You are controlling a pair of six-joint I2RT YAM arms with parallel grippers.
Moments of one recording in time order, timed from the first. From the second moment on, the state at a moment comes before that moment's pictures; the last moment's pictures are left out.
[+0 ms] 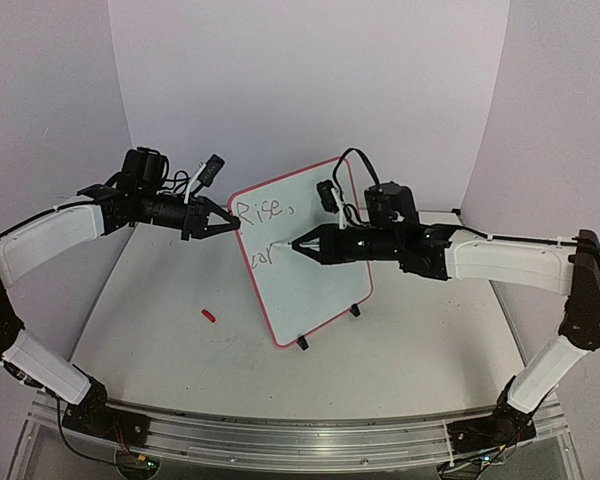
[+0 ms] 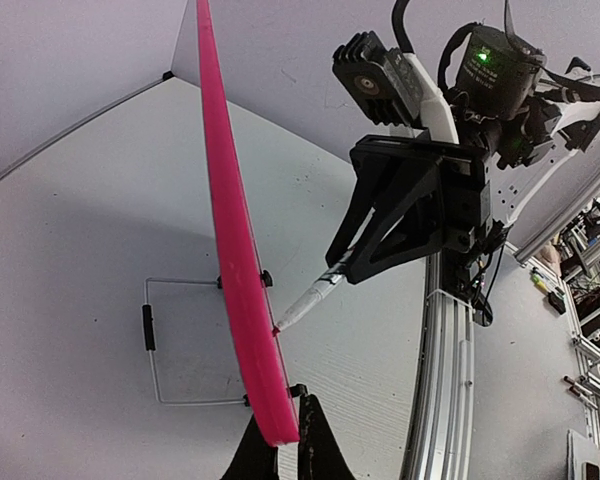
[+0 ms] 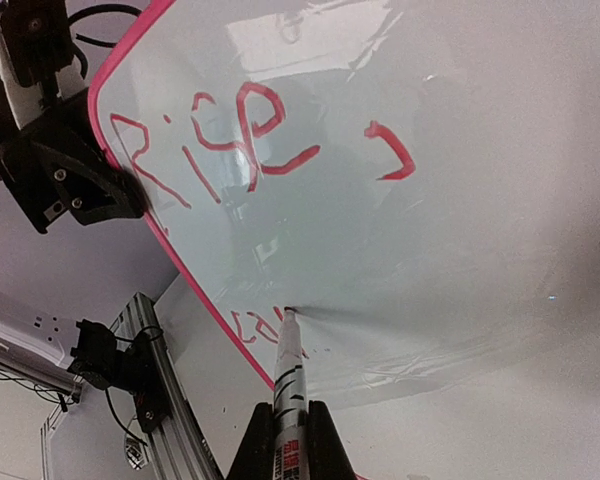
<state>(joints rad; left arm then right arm) -0.45 1.43 1.23 -0.35 0.89 0.09 0.82 1.63 1.21 0.06 -0.34 0.50</state>
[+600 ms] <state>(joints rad) -0.46 1.43 1.23 -0.35 0.89 0.09 0.82 1.59 1.11 0.10 -0.30 0.53</state>
